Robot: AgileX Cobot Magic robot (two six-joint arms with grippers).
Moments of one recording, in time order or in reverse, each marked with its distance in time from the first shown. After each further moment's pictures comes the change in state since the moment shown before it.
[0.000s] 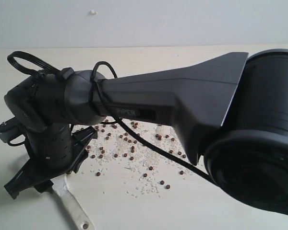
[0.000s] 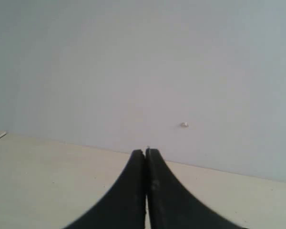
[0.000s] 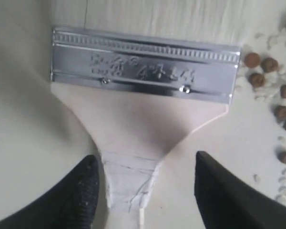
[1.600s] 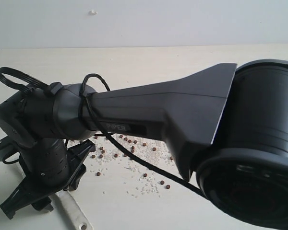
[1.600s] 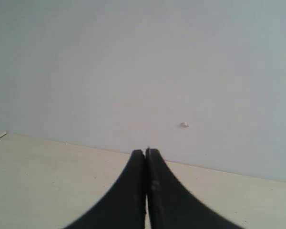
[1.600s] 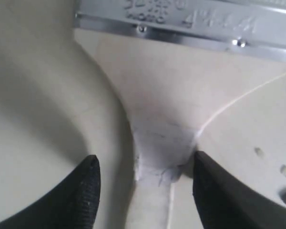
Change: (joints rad) left arm 0.000 0.000 0.000 0.000 0.000 0.000; right arm 0.040 0.017 0.000 0.020 0.063 0.009
